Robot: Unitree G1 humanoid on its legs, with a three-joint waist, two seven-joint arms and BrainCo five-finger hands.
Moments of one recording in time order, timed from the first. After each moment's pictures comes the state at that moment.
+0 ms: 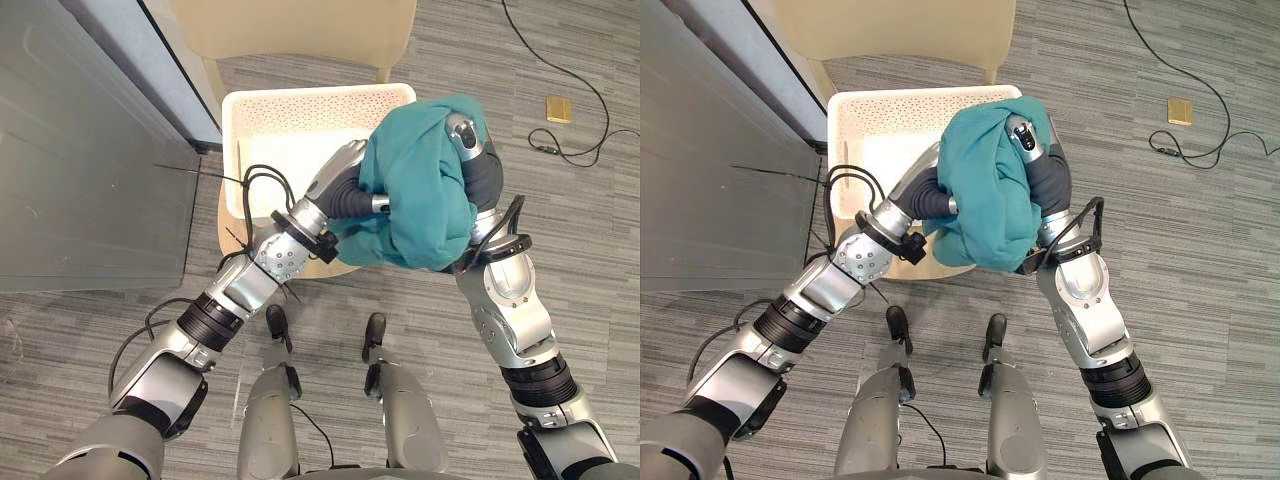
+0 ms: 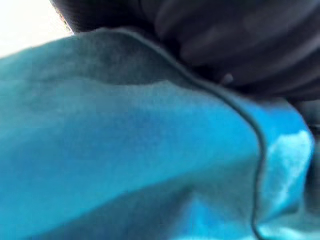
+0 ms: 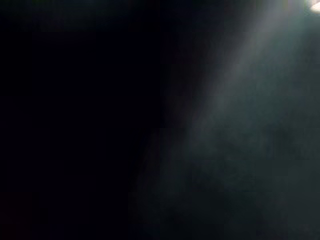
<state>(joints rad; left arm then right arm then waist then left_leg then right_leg) -0.73 0.40 -0.50 0.10 0.26 -0.32 0.14 -0.43 -0.38 0.21 -0.31 0.39 -0.19 -0.03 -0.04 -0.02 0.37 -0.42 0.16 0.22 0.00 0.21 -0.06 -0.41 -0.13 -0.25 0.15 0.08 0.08</state>
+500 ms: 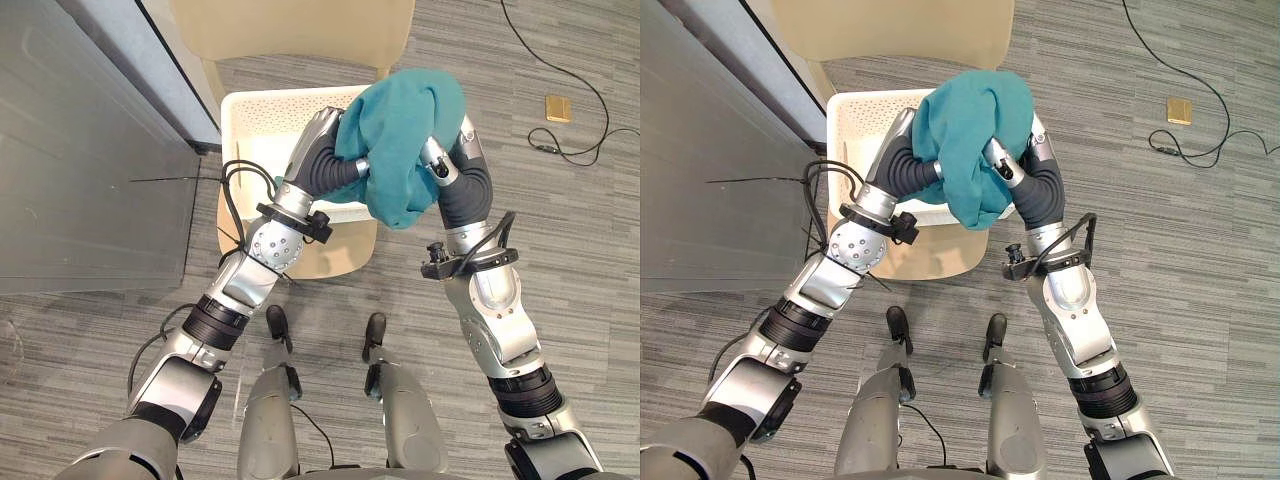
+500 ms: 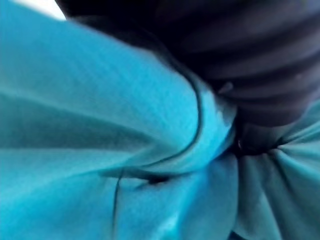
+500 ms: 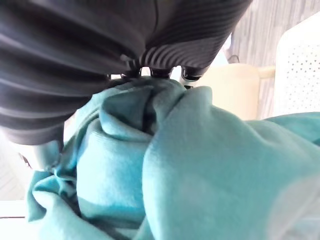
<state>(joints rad) -0.68 0.30 -0.34 0.09 0.29 -0.25 0.22 -0.37 -0.30 0.18 -0.30 0.27 -0.19 -0.10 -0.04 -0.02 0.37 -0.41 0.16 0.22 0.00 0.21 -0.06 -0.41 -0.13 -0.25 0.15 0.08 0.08</state>
